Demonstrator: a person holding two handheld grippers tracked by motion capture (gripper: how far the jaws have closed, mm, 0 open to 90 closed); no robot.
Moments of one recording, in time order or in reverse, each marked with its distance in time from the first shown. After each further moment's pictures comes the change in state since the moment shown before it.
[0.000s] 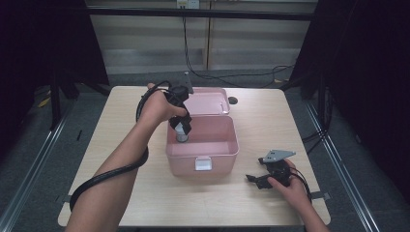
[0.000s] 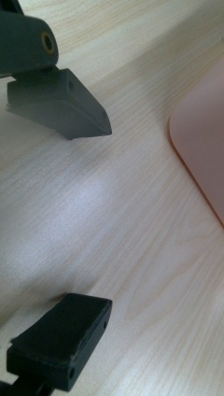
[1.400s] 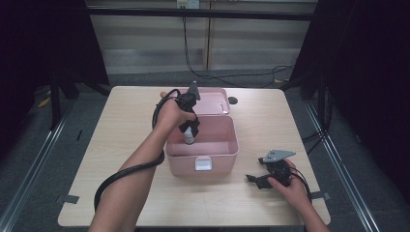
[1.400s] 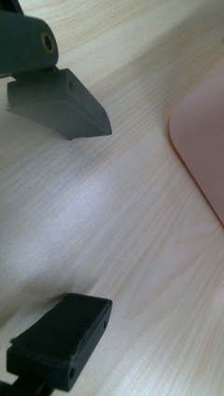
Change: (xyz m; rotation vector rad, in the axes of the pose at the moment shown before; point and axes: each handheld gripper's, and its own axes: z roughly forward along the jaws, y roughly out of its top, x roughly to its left) left arm 0.009 0.026 0.053 -0.006 0.013 -0.062; right arm 0.000 0.000 0.000 -0.001 0.002 0.000
